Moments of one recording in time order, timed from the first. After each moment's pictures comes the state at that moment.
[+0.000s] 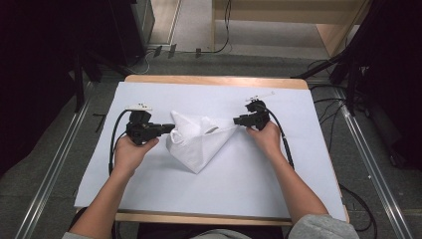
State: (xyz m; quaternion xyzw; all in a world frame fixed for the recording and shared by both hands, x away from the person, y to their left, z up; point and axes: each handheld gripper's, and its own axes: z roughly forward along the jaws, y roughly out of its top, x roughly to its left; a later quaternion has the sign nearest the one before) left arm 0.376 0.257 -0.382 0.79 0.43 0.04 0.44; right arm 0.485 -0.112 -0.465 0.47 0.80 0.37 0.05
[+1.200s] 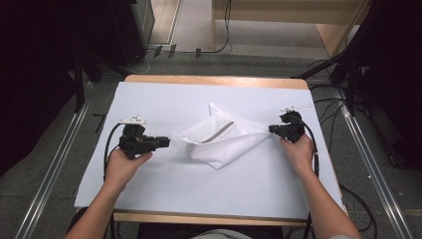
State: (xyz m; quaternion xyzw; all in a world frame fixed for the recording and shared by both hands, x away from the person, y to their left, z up) left arm 0.348 0.276 -0.393 0.79 0.43 0.02 0.44; right arm 0.440 -0.211 -0.464 0.53 0.77 0.35 0.10
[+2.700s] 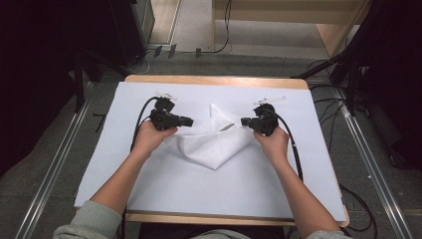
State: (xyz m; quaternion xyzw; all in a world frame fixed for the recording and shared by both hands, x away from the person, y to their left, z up) left arm 0.452 0.211 -0.409 0.83 0.40 -0.01 0.40; right arm 0.446 -0.131 -0.441 0.47 0.78 0.41 0.06
